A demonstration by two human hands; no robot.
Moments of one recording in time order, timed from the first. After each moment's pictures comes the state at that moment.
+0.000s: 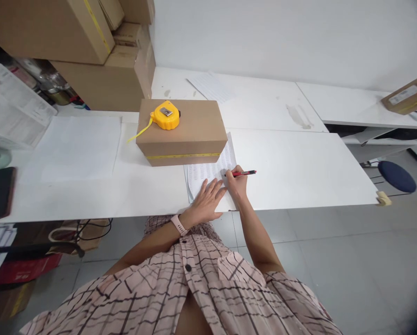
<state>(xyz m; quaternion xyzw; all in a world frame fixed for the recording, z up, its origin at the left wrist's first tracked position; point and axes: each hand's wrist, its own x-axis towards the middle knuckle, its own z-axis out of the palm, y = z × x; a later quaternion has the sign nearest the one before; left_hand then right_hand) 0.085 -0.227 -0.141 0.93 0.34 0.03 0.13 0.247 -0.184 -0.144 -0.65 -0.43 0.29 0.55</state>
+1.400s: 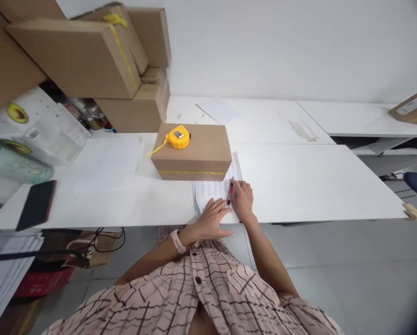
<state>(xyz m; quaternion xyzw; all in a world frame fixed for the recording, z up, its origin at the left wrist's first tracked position) 0.048 -0.244 -0.114 0.92 0.33 0.11 0.21 0.246 -0.207 -0.165 -0.67 -0.68 0.00 0.30</state>
